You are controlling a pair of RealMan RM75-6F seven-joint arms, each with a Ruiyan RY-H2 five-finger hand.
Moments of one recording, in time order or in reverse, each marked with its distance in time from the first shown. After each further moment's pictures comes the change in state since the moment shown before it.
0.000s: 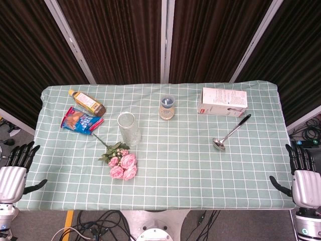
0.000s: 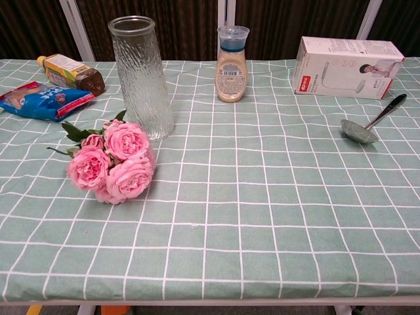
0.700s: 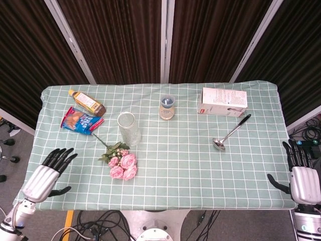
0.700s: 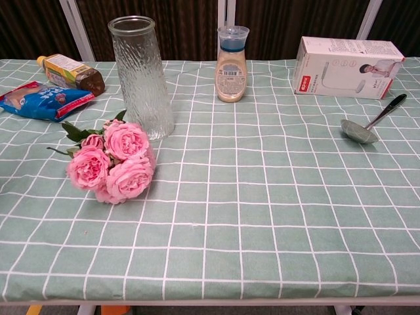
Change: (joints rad) left arm -0.136 0.023 0.064 -0.036 0.228 -0.148 0.010; right arm 0.007 0.056 0.035 -0.090 0.039 -0.091 0.006
